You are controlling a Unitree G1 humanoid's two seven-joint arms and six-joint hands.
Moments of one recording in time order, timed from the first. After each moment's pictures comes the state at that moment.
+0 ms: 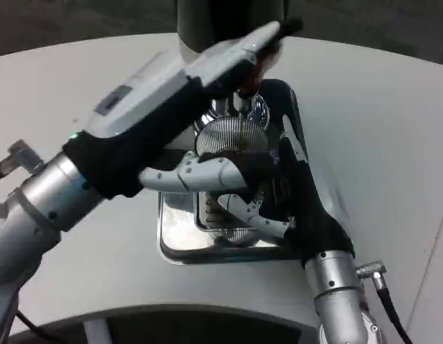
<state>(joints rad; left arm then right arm) -0.53 0.55 0.02 0.00 0.12 -0.58 -0.38 -0.43 0.01 0.21 0.25 -0.44 -0.09 -0.28</state>
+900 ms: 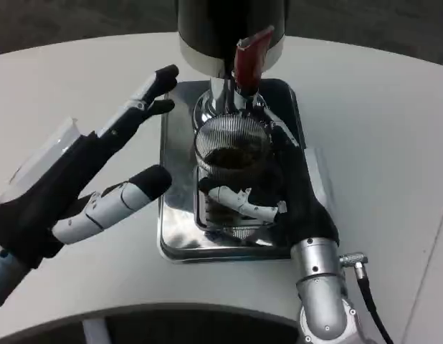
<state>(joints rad) -0.18 0.58 0.17 -0.15 -0.07 -0.43 -0.44 -0.56 0.06 0.18 0.49 -0.39 -0.24 -0.38</state>
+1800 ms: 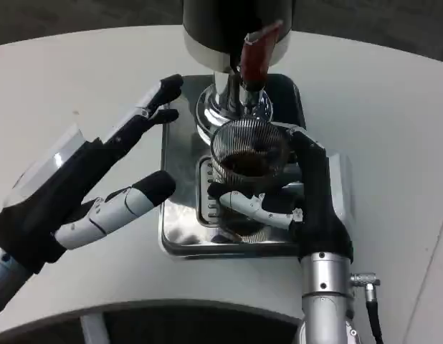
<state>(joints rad) -0.16 0.58 0.17 -0.17 -0.07 -0.40 -0.45 -0.45 0.09 0.19 0.35 -0.45 -0.24 -0.53</state>
